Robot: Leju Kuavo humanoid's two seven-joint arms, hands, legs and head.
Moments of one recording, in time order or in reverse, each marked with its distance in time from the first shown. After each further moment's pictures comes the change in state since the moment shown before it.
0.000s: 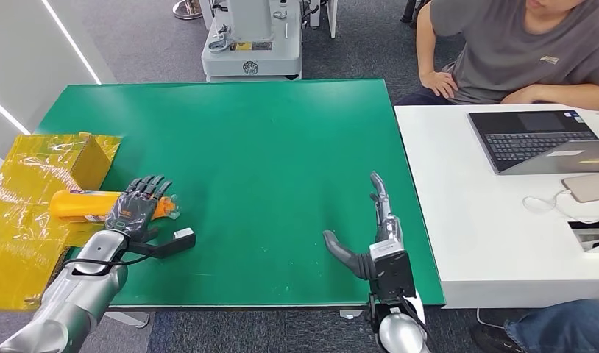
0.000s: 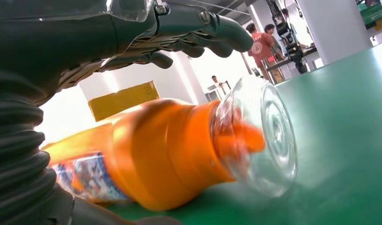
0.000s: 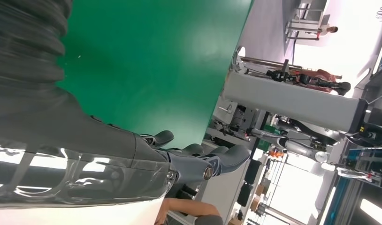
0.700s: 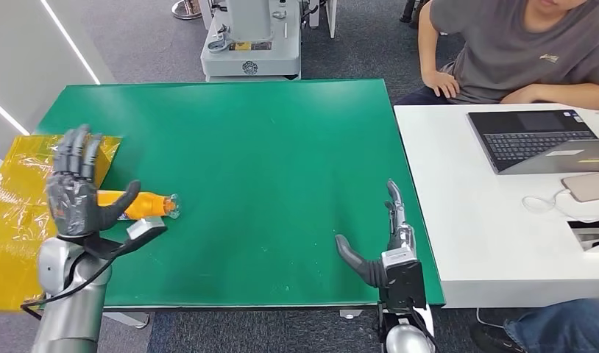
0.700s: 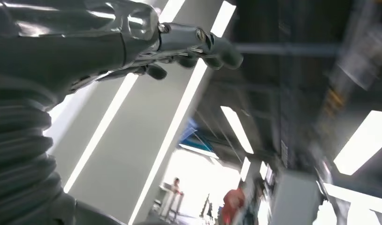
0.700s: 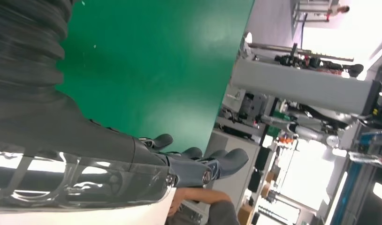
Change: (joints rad) left arm 0.270 -0.153 0.323 -0.762 0.544 0.133 -0.498; right arm 0.065 0.000 -0.026 -0.061 0.015 -0.049 0.015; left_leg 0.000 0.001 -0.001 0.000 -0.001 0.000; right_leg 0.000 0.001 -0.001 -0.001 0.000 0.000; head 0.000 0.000
